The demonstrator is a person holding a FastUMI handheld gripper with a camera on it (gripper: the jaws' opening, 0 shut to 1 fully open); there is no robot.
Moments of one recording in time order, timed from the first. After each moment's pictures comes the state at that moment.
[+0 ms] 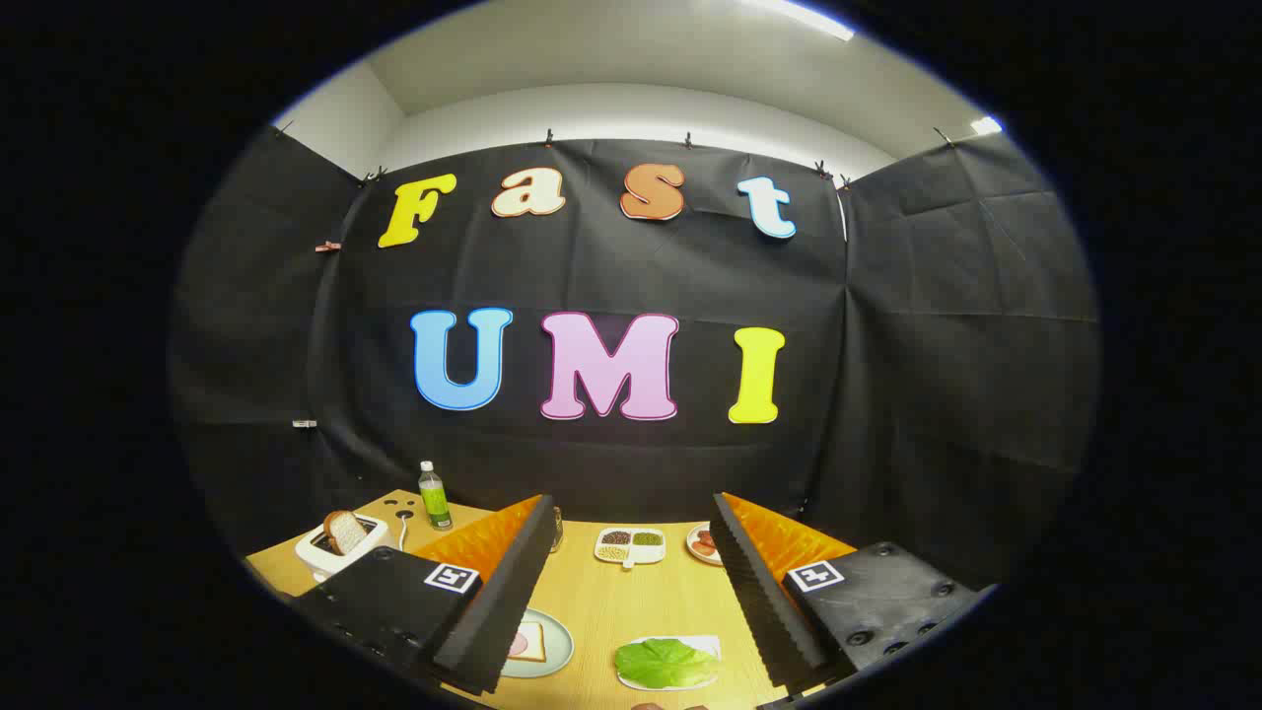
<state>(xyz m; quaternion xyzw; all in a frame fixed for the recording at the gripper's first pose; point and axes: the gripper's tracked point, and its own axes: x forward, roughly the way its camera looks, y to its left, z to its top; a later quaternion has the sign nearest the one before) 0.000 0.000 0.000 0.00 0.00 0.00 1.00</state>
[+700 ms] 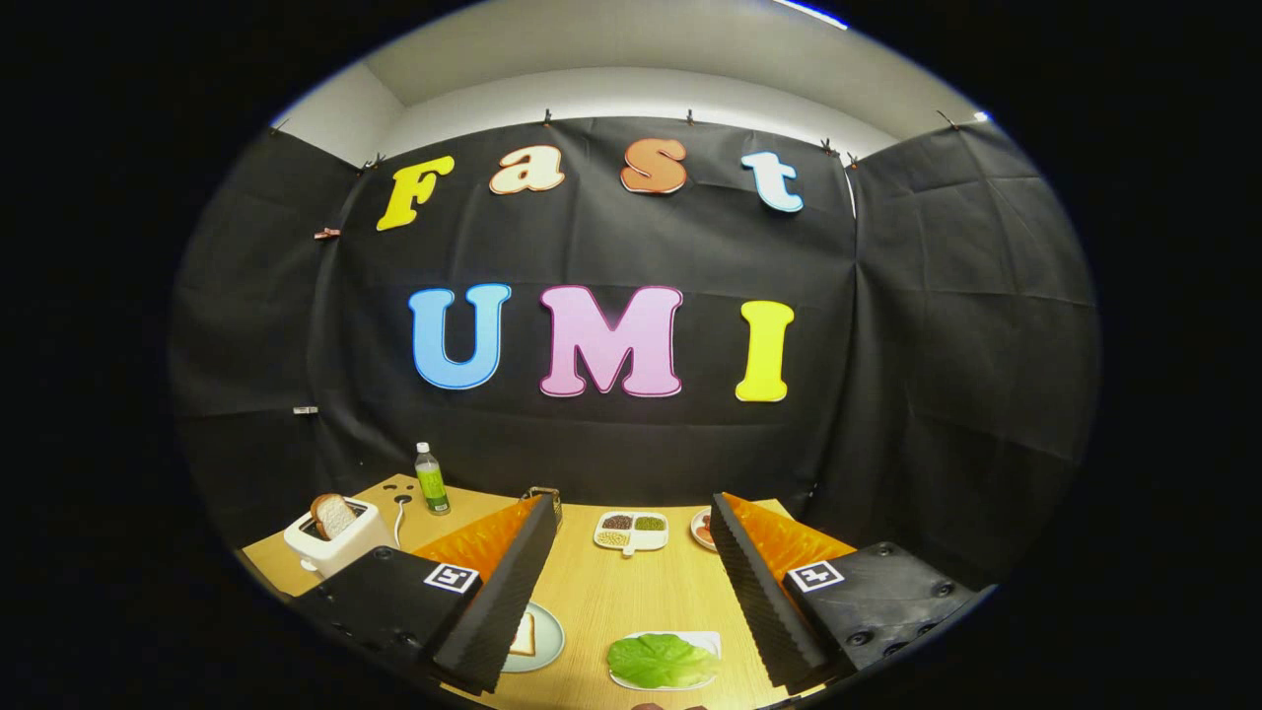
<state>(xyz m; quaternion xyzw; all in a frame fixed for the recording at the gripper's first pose) 0.031 -0.013 -0.037 0.01 0.03 0.01 1.00</state>
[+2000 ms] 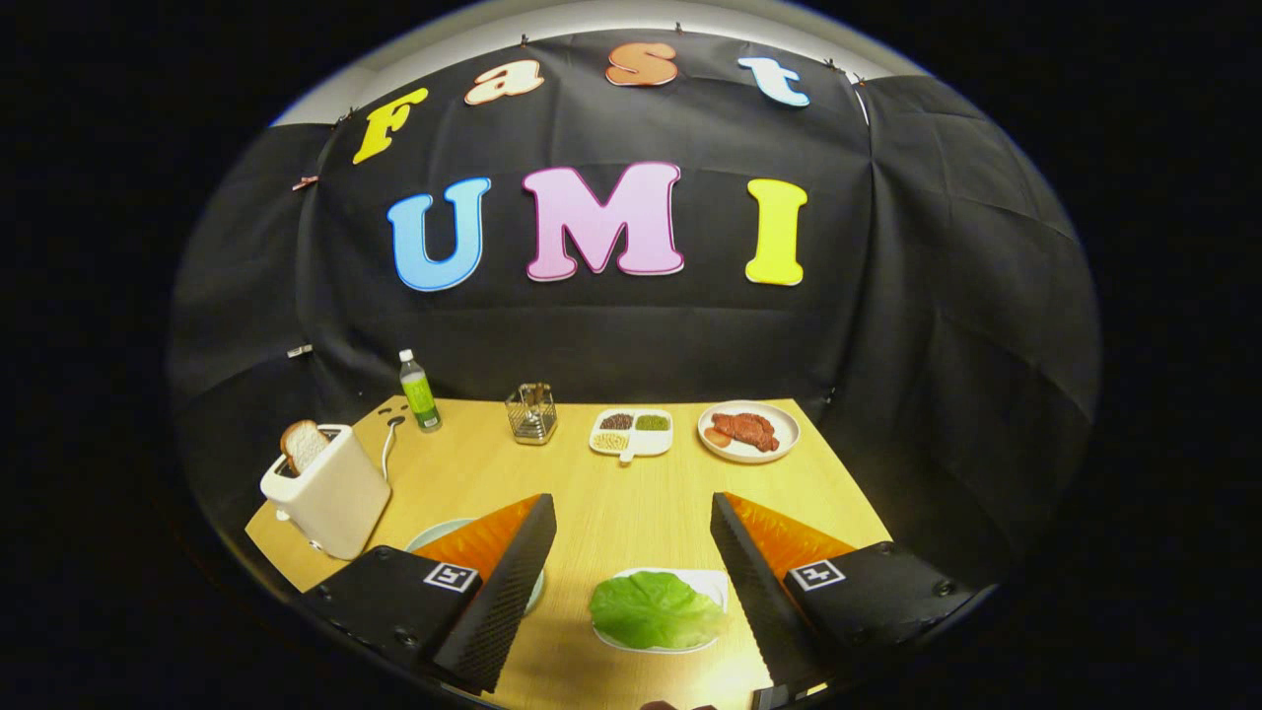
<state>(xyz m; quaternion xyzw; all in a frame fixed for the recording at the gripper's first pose) 0.056 -0.033 -0.175 0.02 0.21 0.04 0.98</state>
